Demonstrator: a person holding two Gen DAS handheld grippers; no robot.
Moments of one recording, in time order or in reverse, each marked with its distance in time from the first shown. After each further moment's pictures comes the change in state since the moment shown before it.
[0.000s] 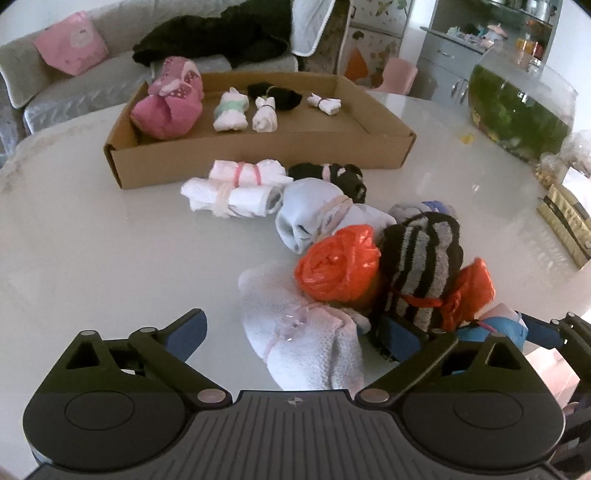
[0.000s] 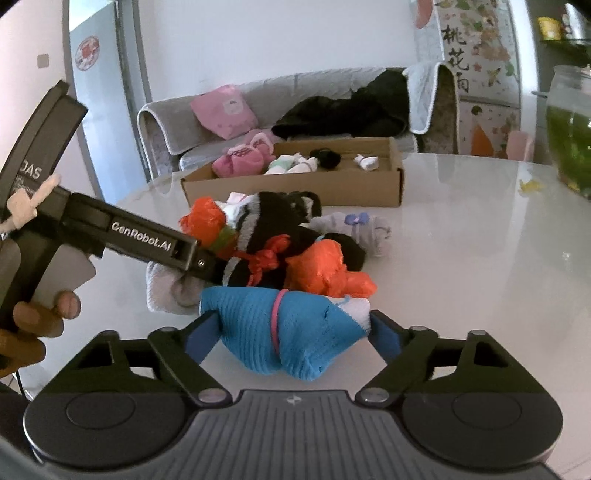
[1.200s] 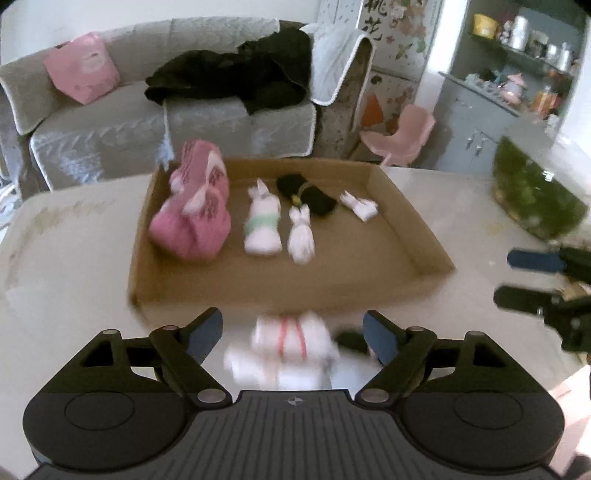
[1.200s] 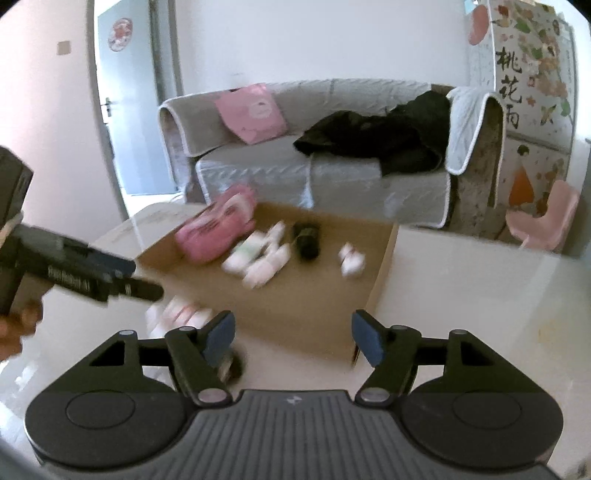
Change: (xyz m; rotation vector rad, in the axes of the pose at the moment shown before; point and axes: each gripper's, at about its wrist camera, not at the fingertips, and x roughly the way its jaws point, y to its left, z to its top) left arm -0.010 0.041 0.099 -0.052 -0.099 -0.005; right arm 0.015 -0.070 0.116 -0.157 0.049 0.123
